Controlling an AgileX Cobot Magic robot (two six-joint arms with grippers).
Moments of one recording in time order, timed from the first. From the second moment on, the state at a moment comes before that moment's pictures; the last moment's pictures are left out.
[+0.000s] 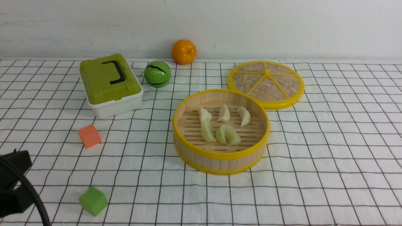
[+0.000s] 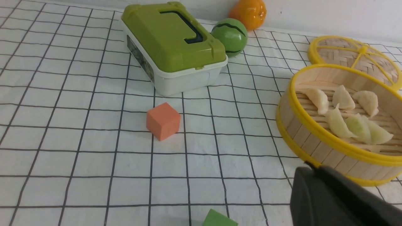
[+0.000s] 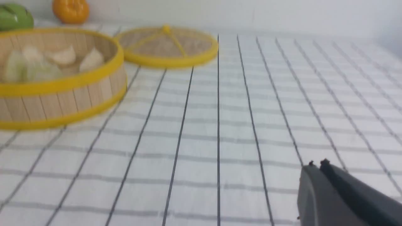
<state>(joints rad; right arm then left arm) 0.00 -0.01 0.03 0.06 0.31 -0.05 -0.61 0.54 -0.45 0.84 0.49 -1.12</state>
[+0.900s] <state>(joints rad) -0.01 -0.01 0.02 0.08 0.38 -0.05 -0.61 0.54 -0.45 0.84 0.49 -1.12</state>
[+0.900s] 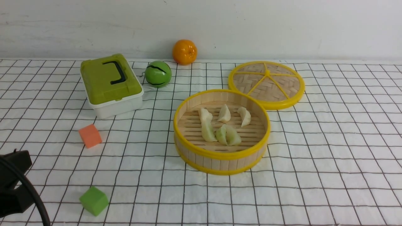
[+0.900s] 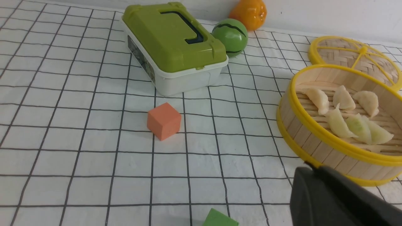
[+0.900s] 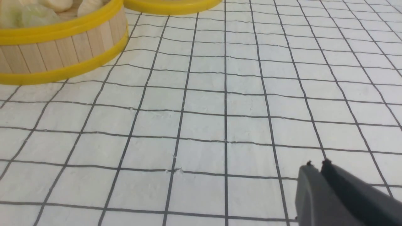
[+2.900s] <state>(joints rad) -0.01 -0.01 0.02 0.08 0.38 -0.06 -0.04 -0.01 0.03 -0.01 0.25 -0.04</state>
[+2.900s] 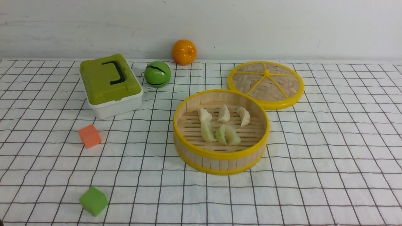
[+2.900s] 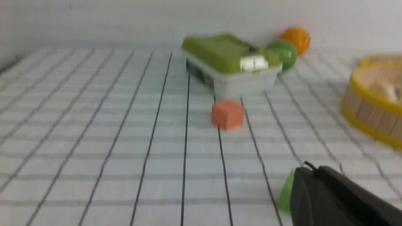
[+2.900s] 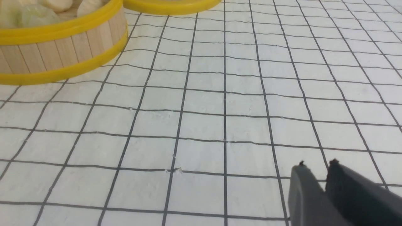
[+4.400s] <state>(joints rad) -0.01 -0.01 0.02 0.08 0.38 -0.06 -0.04 -0.01 0.03 -0.05 0.39 0.05</state>
